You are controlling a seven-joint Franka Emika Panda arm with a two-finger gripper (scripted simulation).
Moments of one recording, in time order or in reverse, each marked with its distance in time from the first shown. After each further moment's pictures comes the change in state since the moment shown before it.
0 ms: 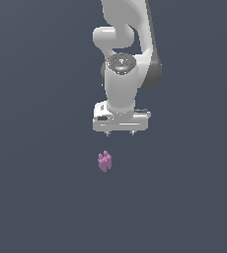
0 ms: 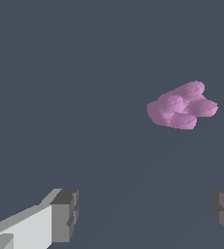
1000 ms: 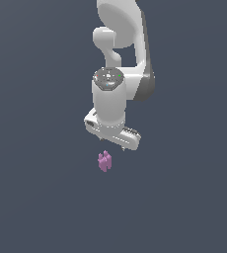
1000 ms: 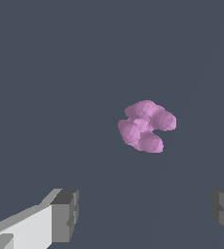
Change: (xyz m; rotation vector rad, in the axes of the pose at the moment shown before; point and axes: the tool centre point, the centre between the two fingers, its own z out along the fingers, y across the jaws) arm 0.036 0.032 0.016 -0.005 0.001 0.474
